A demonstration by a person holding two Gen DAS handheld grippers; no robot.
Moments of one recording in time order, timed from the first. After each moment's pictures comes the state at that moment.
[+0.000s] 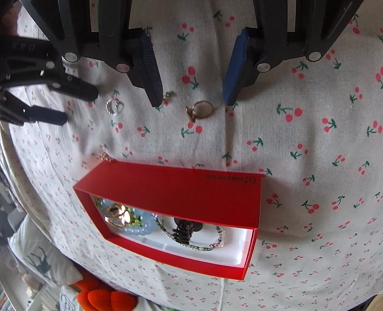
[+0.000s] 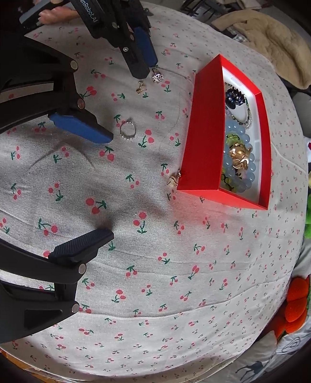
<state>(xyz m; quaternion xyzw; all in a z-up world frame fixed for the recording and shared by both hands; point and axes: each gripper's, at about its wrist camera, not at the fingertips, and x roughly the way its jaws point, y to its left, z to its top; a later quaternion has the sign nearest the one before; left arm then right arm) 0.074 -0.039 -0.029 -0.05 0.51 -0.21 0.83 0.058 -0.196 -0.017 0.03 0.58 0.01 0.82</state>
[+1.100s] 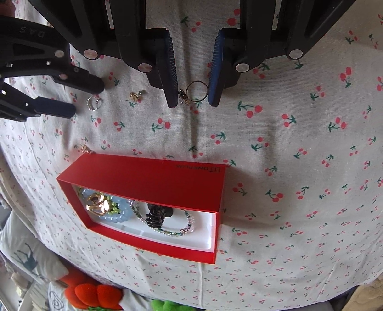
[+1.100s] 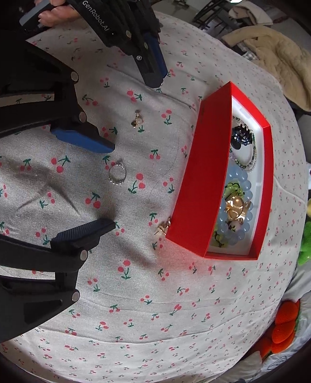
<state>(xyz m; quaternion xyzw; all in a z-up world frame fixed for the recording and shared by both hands) 0.069 -0.020 -0.020 -0.02 0.49 -0.17 0.85 0.071 -0.157 -0.021 0.01 0.57 0.06 0.82</state>
